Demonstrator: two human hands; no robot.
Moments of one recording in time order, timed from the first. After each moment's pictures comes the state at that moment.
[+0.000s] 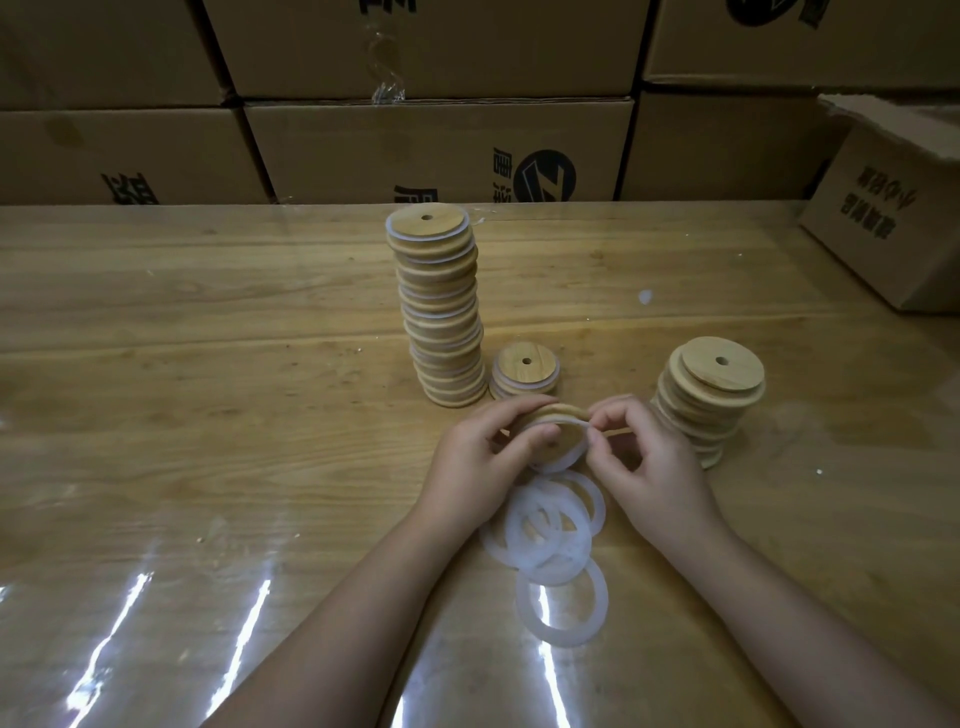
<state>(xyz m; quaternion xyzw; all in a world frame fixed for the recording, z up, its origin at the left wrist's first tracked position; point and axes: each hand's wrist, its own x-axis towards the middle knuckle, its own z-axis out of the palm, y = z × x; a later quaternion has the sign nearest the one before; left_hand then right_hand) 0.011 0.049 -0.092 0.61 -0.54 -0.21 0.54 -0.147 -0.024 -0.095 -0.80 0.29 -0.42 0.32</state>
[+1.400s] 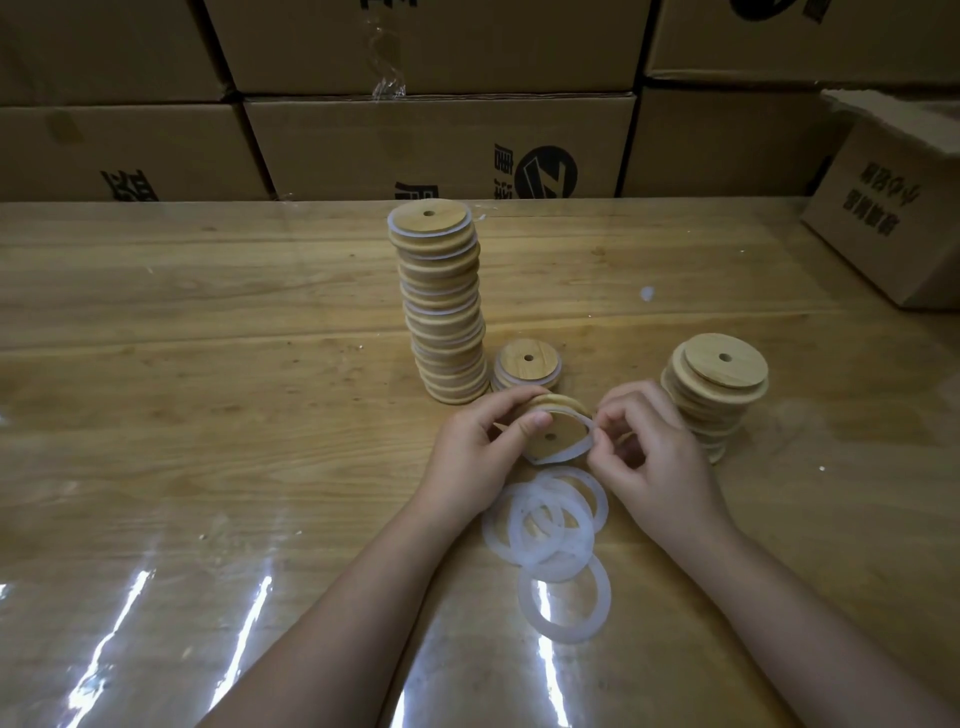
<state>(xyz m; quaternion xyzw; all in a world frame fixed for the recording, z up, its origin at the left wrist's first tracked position) 0.016 0.045 -0.093 0.61 -0.51 -0.25 0.55 -0.148 -0.025 -0.091 -0.83 0.29 -0.41 0.23</state>
